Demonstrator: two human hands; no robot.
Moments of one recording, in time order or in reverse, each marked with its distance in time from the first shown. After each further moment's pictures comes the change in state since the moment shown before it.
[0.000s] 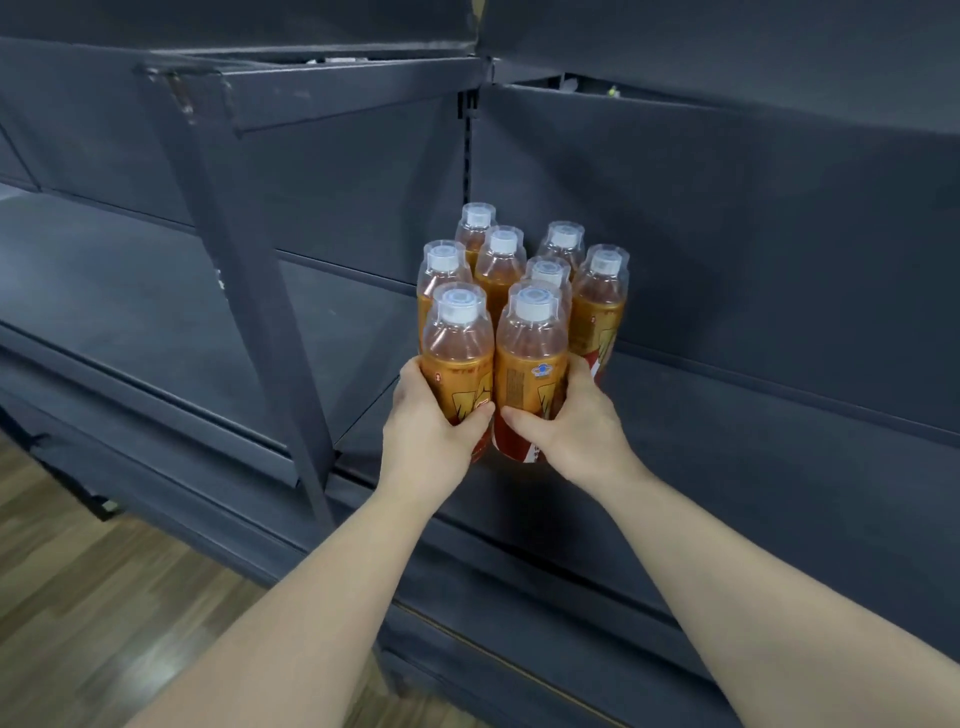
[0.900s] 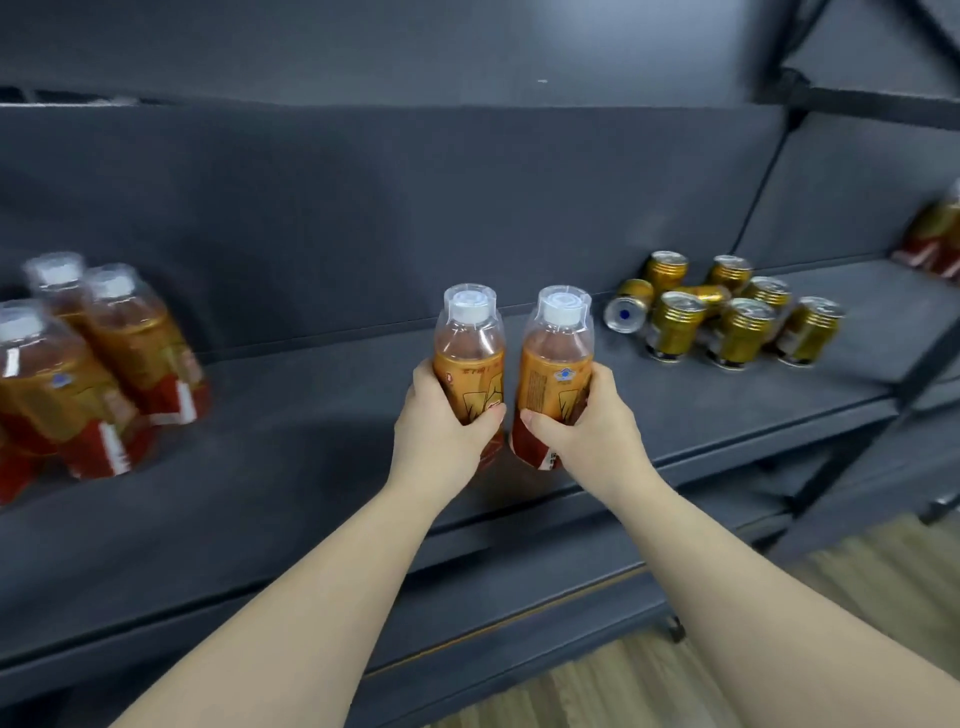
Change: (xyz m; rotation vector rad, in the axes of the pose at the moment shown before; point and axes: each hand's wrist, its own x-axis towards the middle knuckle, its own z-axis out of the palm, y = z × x) left_hand -0.175 0.182 0.208 -0.188 -0.707 0.290; right_hand -0.243 0.092 -0.253 -0.096 0.730 0.419
